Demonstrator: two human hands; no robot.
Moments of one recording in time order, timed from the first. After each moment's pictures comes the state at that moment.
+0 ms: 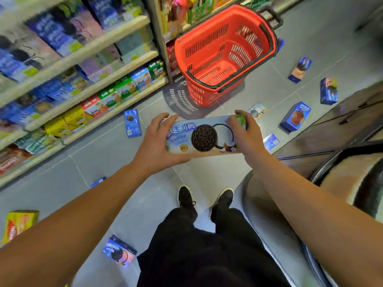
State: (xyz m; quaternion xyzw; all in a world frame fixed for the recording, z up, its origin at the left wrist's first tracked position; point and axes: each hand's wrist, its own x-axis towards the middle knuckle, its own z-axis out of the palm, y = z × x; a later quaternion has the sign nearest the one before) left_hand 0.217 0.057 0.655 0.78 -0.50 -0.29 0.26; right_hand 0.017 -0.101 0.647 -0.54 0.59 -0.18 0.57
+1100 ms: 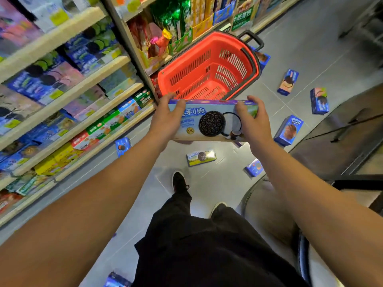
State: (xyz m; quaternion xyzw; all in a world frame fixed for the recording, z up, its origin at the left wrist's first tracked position) left_hand 0.242 -0.176 0.693 0.80 -0.25 -0.38 0.40; right_hand 0.044 -0.265 0.687 -0.51 0.58 -0.28 0.57
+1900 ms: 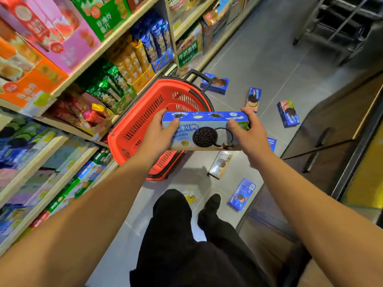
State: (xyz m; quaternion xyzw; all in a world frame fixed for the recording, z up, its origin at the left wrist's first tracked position) left_hand 0.176 -0.482 0.667 0.73 -0.34 -0.44 0.39; right_hand -0.056 -0.536 0.666 -0.47 0.63 -0.30 0.54
